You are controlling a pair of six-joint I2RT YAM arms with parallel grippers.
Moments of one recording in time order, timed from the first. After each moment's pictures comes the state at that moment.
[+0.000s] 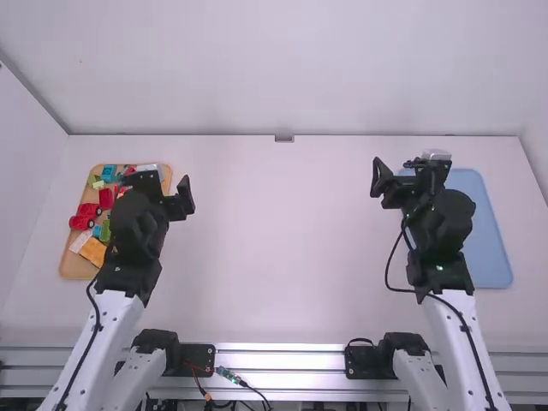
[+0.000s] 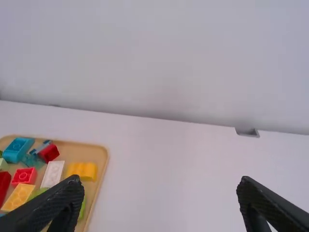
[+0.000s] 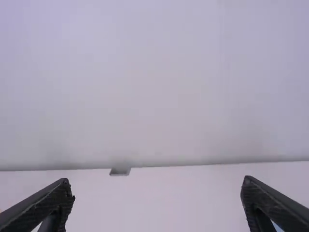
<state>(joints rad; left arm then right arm) -0.03 0.86 0.64 -0.05 -0.12 -0.12 -0.01 0.92 0.68 0.12 -0.20 0.15</state>
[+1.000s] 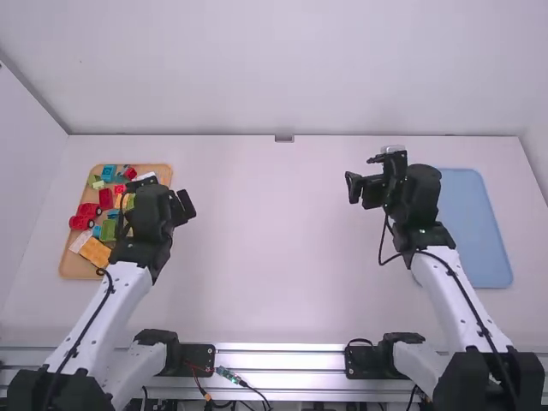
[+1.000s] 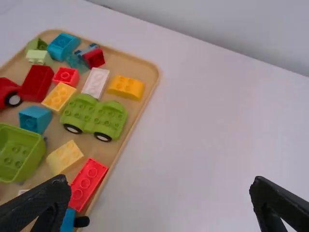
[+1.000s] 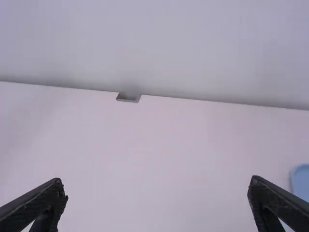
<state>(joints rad) -0.02 1.06 0.68 -0.25 -0.34 -0.35 0.06 1.21 0.78 0.00 -0.30 -0.02</state>
